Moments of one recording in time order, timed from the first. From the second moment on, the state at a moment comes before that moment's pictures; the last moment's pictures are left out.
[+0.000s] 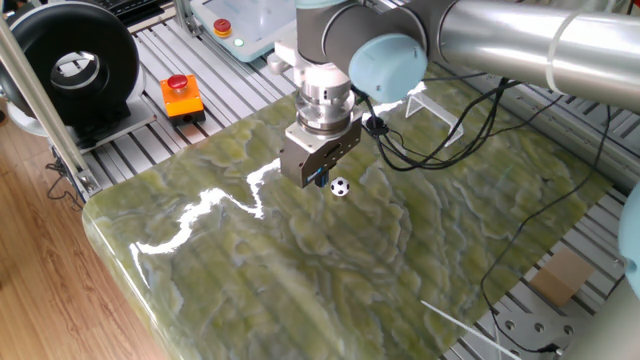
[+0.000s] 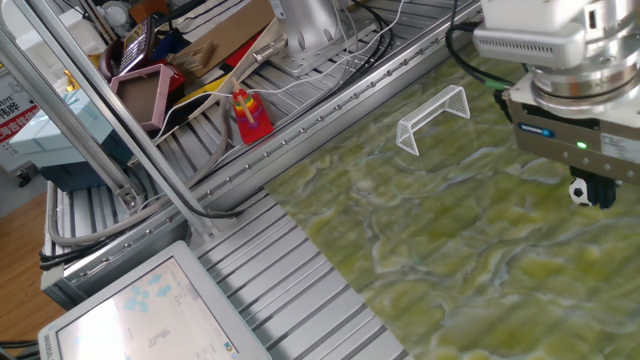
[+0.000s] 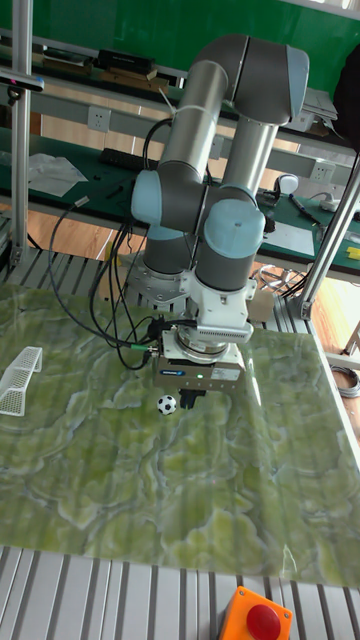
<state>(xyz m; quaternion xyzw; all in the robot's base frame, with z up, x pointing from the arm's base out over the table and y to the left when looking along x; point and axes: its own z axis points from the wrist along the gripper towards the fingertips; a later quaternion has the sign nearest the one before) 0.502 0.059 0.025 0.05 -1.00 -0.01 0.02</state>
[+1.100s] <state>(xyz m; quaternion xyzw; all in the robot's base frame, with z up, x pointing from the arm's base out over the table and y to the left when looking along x) 0.490 0.086 0.016 0.02 -1.00 -0.02 0.01</state>
